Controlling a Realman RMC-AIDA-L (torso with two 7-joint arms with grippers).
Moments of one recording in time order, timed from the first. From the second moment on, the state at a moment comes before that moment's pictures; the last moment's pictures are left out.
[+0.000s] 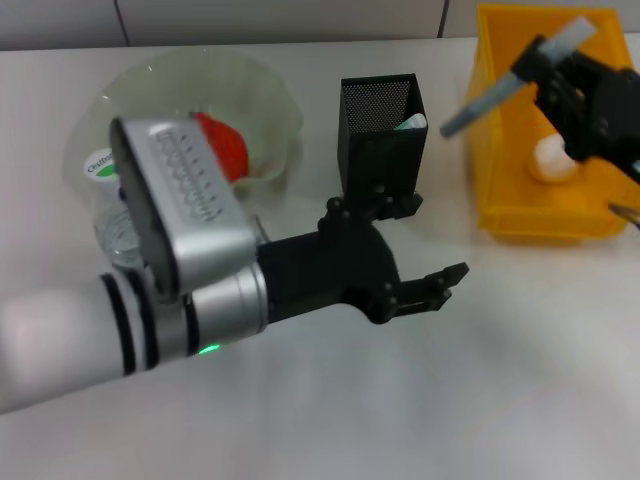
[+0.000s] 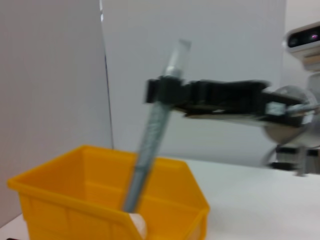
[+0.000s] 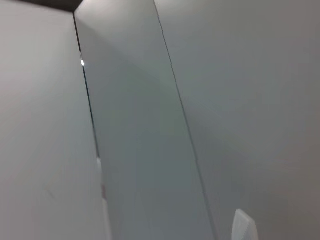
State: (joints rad) left arm -0.07 -2.07 1.96 1.36 1.42 0.75 -1.43; right arm 0.48 2.08 -0.50 -0.29 -1.53 -1.73 0.96
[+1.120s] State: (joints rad) left arm -0.20 -2.08 1.78 0.61 0.81 1.41 -0.67; right arm 0.72 2.09 -0.63 -0.18 -1.53 -1.27 0.86
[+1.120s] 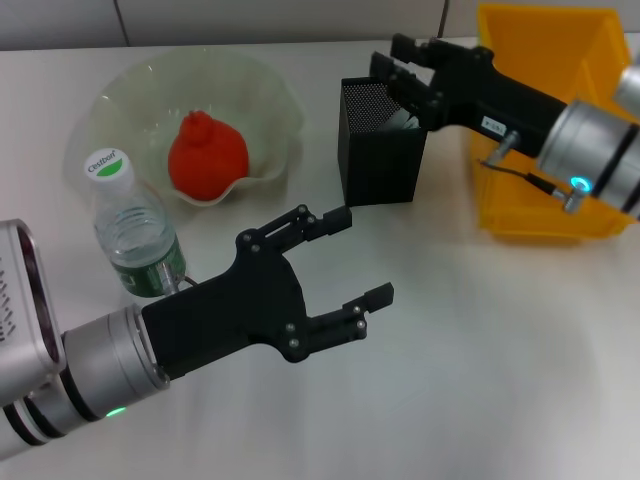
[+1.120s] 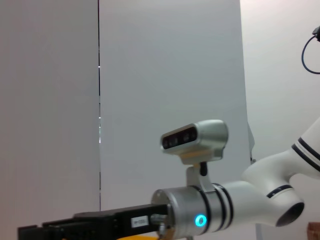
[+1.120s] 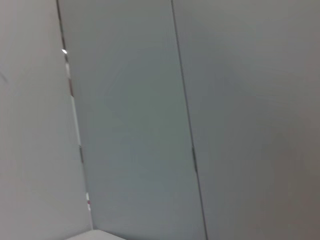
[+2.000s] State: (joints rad) left arm -0.19 -2.03 1.67 0.53 0.93 1.48 -0.68; right arm 0.31 2.07 -0.86 -0.49 -1.73 -1.85 0.90
